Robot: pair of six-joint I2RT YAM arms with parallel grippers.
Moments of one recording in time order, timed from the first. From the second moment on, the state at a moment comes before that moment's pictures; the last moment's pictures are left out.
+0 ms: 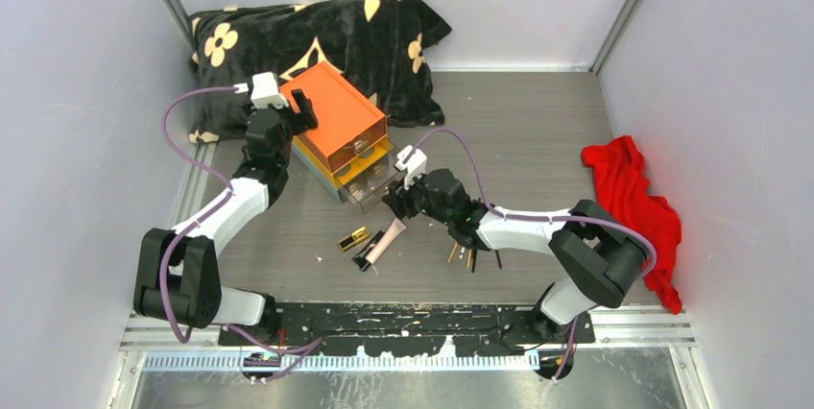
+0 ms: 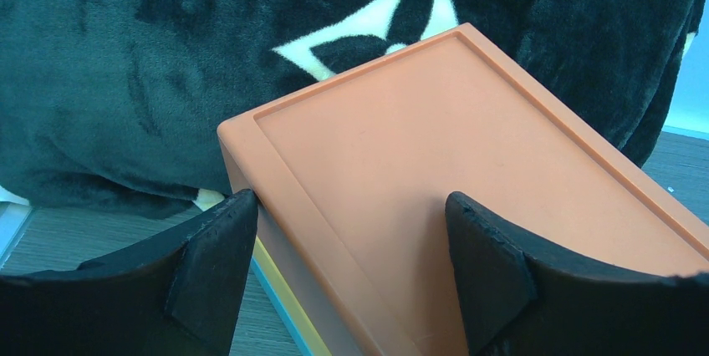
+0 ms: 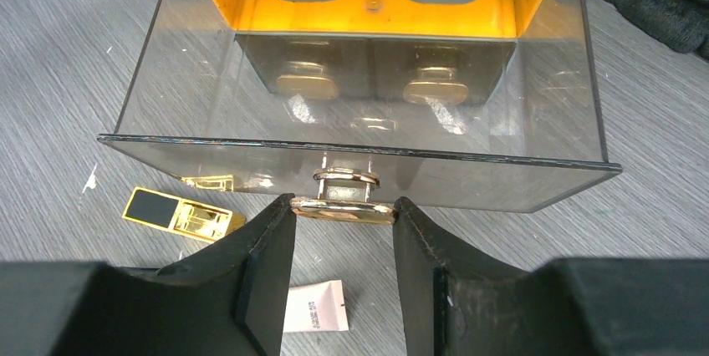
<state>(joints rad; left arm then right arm) -0.21 1.38 0.82 0.47 -0.26 -0.19 0.84 1.54 0.68 0.54 0.00 0.09</state>
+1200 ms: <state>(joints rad) -0.21 1.38 0.82 0.47 -0.26 -0.19 0.84 1.41 0.72 0.36 0.07 0.03</state>
